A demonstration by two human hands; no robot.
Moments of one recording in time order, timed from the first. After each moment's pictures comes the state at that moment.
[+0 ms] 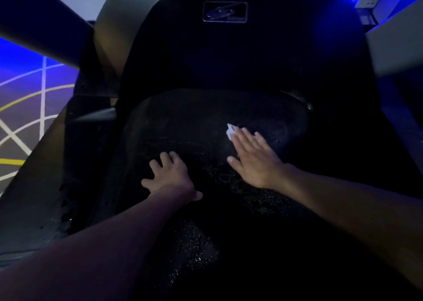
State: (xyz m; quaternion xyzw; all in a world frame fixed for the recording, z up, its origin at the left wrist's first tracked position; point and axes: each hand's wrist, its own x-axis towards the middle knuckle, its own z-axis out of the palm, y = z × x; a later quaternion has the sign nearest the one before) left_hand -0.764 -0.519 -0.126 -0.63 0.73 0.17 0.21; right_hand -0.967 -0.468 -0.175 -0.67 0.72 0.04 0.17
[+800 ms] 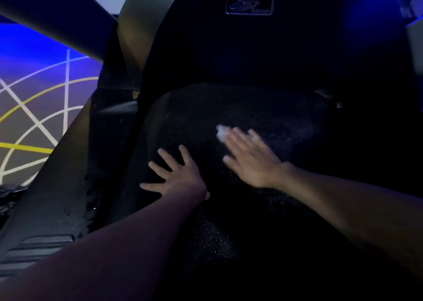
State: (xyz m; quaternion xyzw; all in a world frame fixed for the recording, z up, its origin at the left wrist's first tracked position) left_hand -0.754 -0.522 -0.127 -0.68 0.66 0.21 0.25; right_hand -0.925 -0.495 -0.178 -0.73 0.66 0.03 0.16
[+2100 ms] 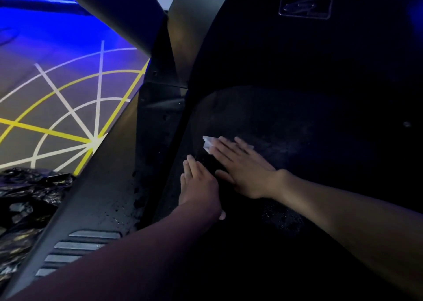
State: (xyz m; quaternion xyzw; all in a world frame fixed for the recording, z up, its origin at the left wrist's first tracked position) left_hand -0.669 -0.542 -0.135 -0.58 0.75 0.22 0.23; right_hand -0.821 -0.552 -0.182 -0.82 0.56 0.03 0.13
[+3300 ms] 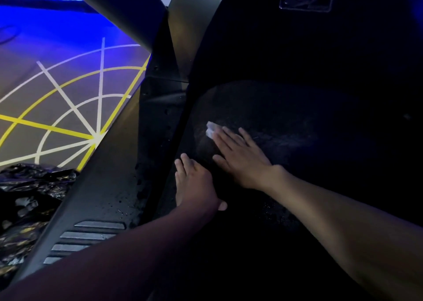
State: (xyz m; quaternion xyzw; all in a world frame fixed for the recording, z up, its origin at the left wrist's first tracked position) left_hand -0.659 -0.531 -0.137 -0.63 0.72 0.27 0.14; right_hand -0.805 -0.551 -0.174 -0.78 0.62 0.04 0.13
